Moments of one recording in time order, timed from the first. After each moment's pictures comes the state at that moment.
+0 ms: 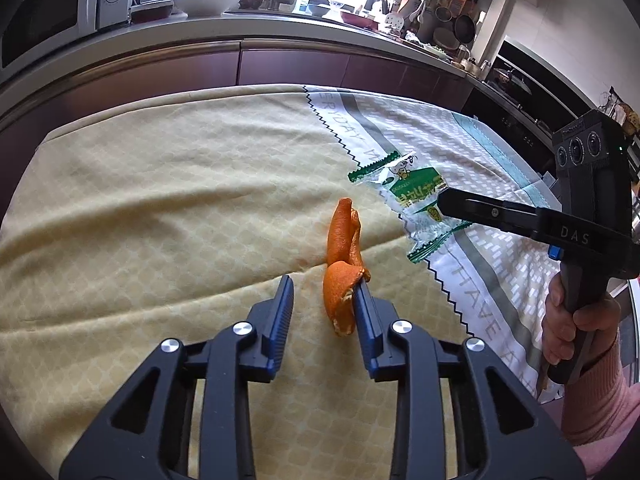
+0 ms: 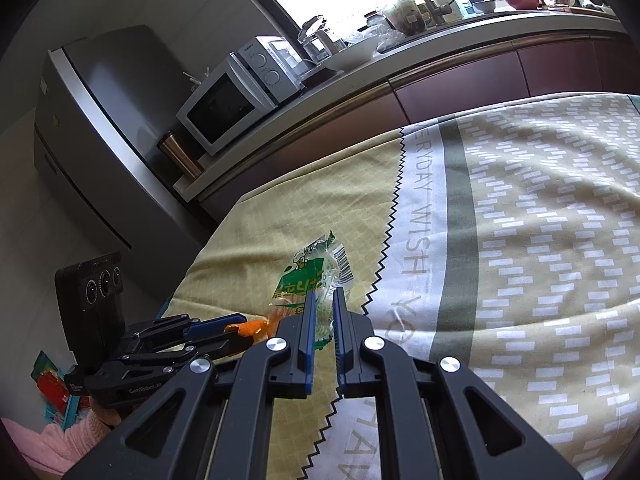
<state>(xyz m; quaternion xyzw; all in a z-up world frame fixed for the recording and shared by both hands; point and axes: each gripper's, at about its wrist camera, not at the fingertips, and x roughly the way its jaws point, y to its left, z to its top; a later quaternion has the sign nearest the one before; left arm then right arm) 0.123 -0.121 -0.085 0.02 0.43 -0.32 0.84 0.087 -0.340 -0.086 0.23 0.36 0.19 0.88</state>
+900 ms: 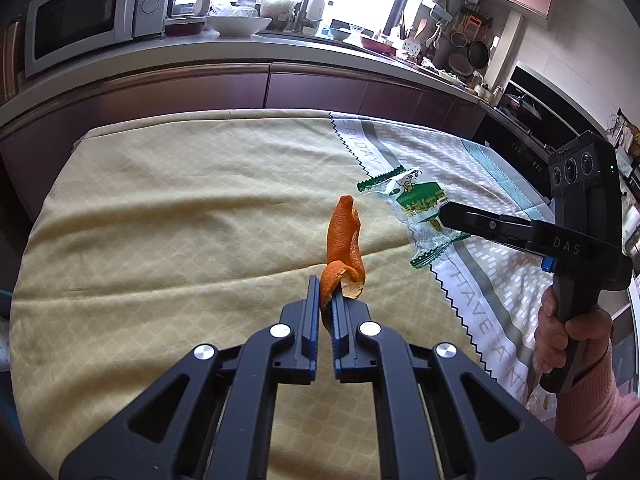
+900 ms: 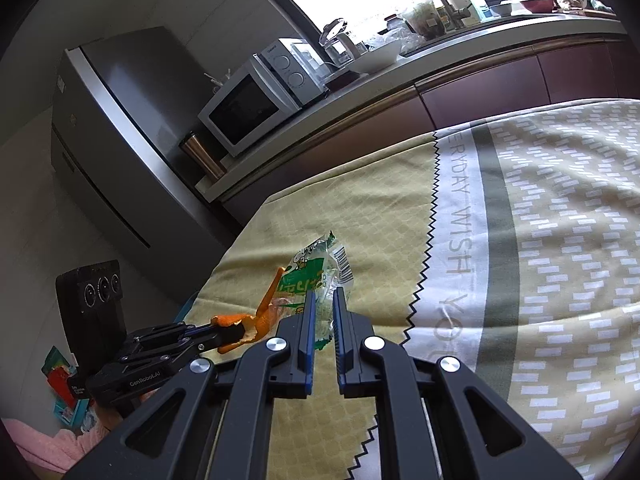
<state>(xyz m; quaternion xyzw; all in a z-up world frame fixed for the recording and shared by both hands) 0.099 -0.080 -0.061 -0.01 0.40 -0.29 0.87 0.079 -0.318 -0.071 0.23 0.34 0.22 0.88</state>
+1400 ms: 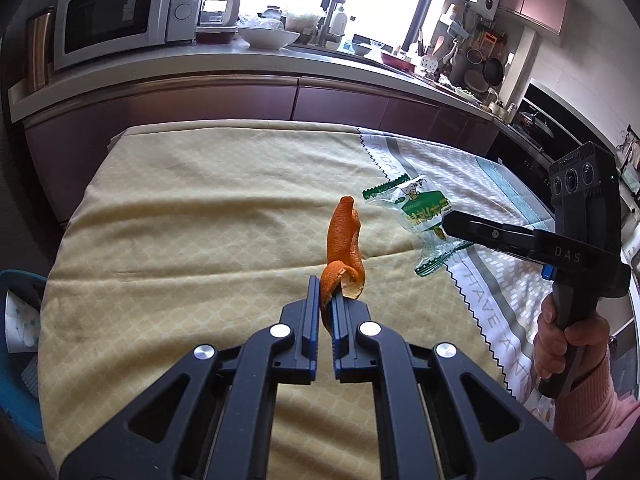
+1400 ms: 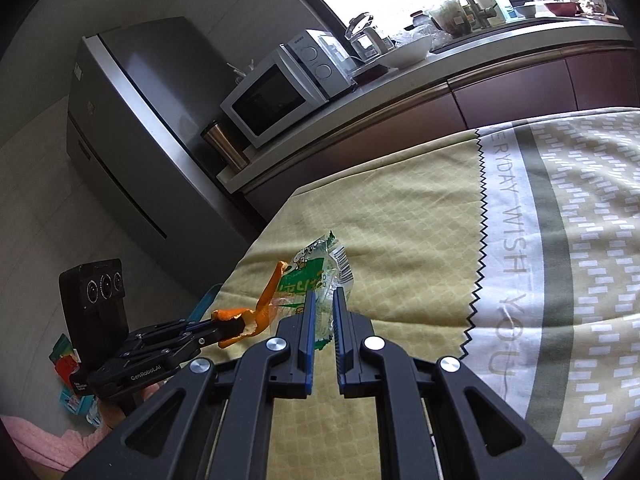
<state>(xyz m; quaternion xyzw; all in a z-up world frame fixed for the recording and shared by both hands) 0.086 -0.037 -0.049 -0.02 0.39 -0.26 0.88 0.078 -0.284 -0.063 0.23 0.34 0.26 0.88</state>
